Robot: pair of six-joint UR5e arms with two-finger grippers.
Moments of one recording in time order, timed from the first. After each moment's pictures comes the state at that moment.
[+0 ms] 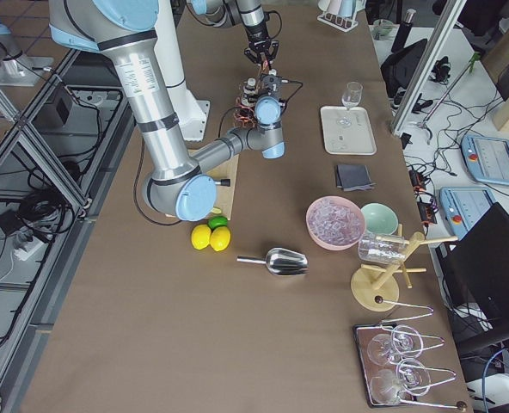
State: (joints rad) left arm -0.43 -2.57 -1.96 -1.10 -1.60 -2.87; right arm 0.65 -1.16 1.54 -0.07 2.21 0.30
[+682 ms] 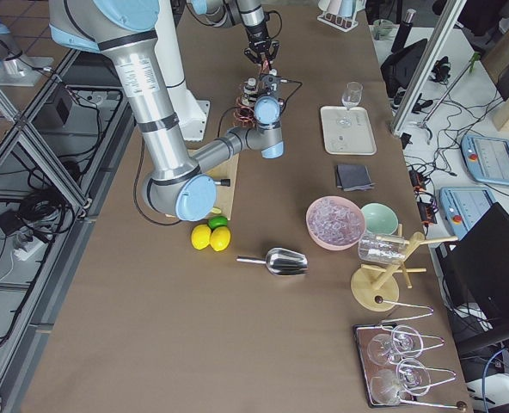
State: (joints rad) left arm -0.43 -2.57 -1.95 -1.10 -1.60 -2.87; right arm 0.65 -1.16 1.55 -0.07 2.21 0.30
